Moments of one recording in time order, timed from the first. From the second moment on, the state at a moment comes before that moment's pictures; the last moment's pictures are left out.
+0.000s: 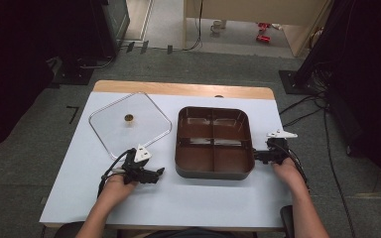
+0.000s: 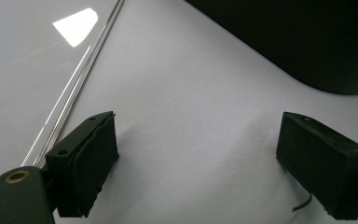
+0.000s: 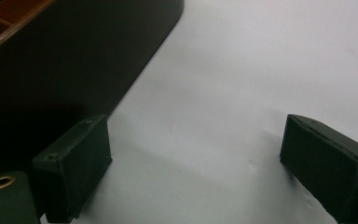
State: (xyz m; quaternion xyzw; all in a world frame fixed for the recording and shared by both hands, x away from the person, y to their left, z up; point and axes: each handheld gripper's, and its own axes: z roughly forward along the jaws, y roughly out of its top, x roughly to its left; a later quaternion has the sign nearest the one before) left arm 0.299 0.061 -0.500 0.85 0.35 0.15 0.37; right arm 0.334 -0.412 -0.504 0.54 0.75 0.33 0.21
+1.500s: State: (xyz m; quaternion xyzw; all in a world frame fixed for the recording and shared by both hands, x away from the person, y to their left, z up) left arm 0.303 0.055 -0.493 0.86 0.36 0.14 0.33; right arm 0.334 -0.412 -0.504 0.54 0.75 0.33 0.21
